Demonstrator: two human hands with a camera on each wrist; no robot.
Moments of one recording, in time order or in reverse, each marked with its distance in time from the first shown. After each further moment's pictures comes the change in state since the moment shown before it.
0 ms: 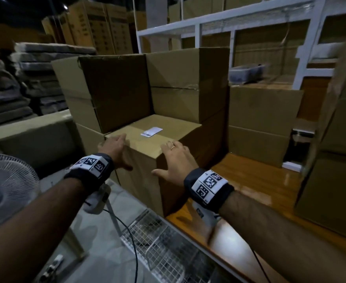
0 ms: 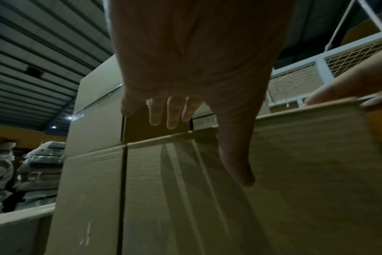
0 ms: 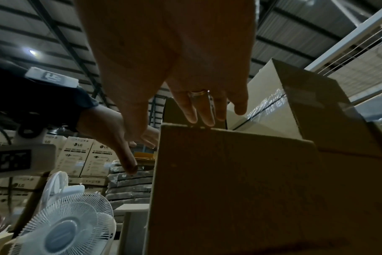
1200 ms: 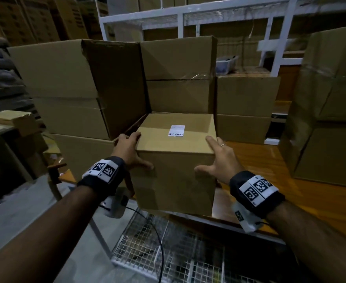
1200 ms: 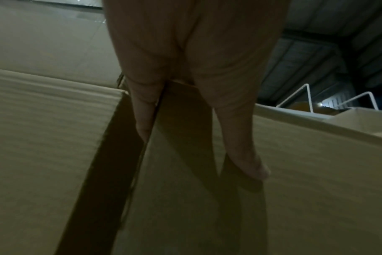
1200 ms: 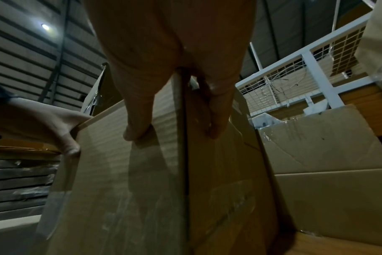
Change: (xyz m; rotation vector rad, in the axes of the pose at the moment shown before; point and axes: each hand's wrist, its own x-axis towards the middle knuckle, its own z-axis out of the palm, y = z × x) left_hand 0.077 -0.078 0.024 -0.411 -0.113 0.348; right_hand 0.009 -0.045 0.041 0.151 0.182 0.678
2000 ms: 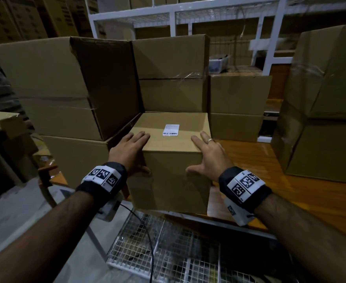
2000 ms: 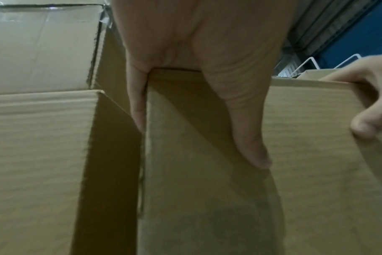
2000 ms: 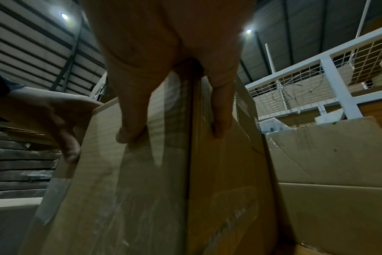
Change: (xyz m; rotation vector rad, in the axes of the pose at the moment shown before) left_hand -0.005 0.008 0.012 0.325 0.021 0.224; right_hand 0.005 -0.016 0.001 -0.191 -0.028 -0.070
